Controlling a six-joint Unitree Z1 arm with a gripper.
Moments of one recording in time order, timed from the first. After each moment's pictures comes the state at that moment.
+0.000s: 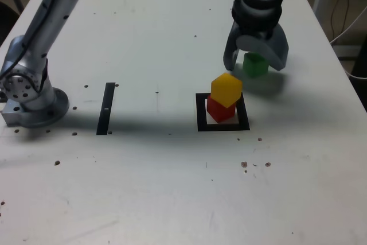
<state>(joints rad) 0.13 2.24 -1.80 1.19 0.23 0.43</state>
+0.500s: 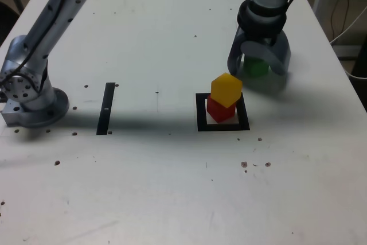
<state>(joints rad) 0.13 2.29 -1.84 1.20 0.24 0.43</state>
